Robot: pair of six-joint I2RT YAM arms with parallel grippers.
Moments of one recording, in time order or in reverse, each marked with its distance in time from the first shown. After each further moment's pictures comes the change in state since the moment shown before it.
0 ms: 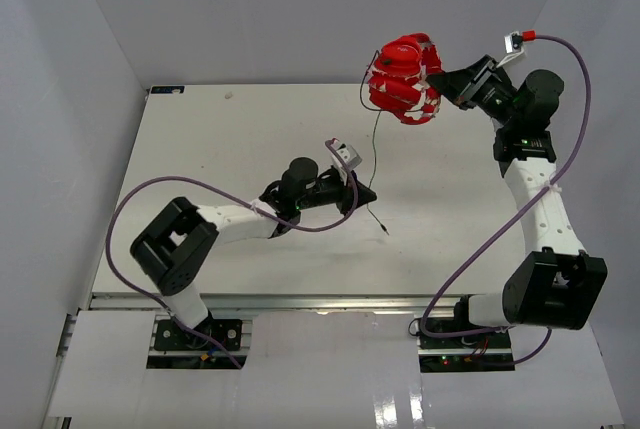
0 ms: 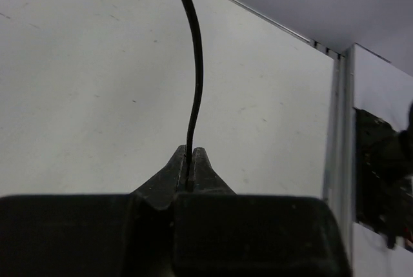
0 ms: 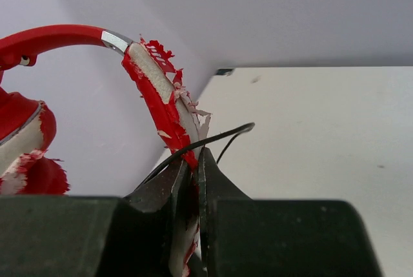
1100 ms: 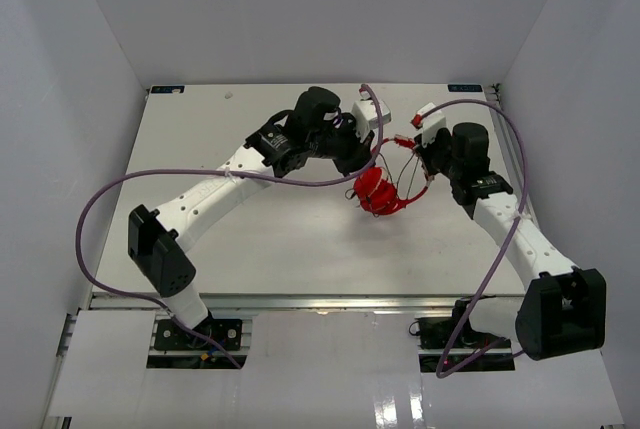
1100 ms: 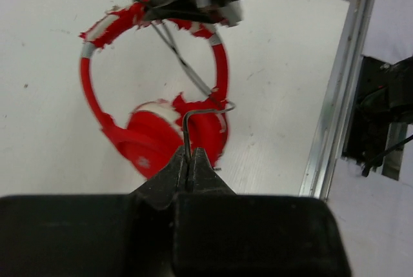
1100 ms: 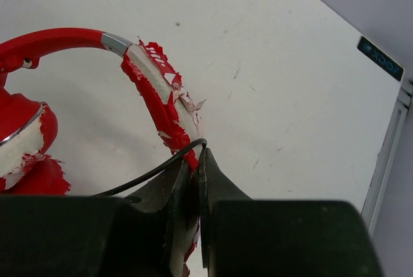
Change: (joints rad) left arm 0.003 -0.073 0.758 -1.237 -0.051 0.383; right arm 0.294 -0.178 -0.373 -0.440 0.609 -1.349
